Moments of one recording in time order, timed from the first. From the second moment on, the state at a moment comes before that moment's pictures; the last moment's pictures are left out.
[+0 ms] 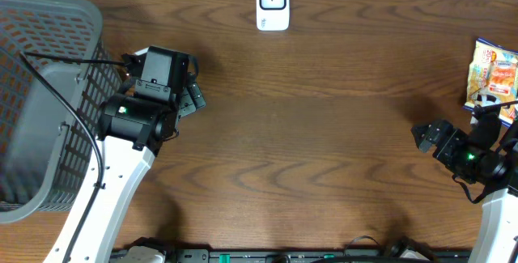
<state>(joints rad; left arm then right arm) -0.28 1.30 1.26 -1.02 -0.32 -0.63 -0.56 1.05 0.96 -1.04 -0.48 0.10</state>
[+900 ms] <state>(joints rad) -0.28 1.30 1.26 -1.02 -0.32 -0.63 -0.27 0.80 0.58 -0.51 -0.47 0.11</state>
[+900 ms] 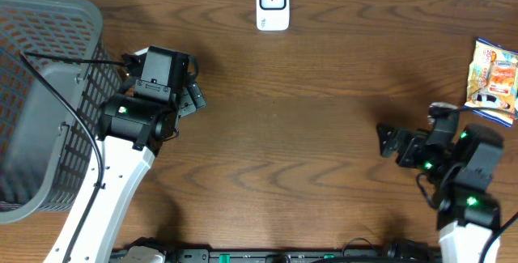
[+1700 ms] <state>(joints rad) -0.28 1.30 1.26 -1.02 -0.32 -0.63 -0.12 0.26 0.20 -0.16 -0.48 0.11</state>
